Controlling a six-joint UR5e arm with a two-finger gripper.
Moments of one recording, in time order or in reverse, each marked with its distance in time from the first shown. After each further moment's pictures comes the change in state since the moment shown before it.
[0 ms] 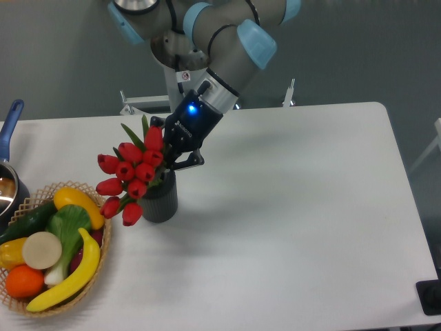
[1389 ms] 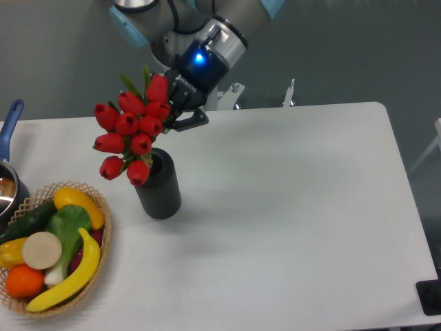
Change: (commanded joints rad) arm 0.090 0.126 0.063 -0.011 -0.178 -0.225
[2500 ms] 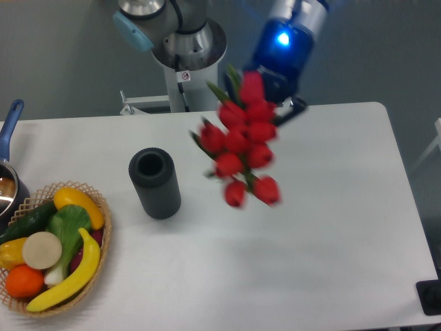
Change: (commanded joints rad) arm 0.086 -0.224 0.328 0.009 0.446 -0.027
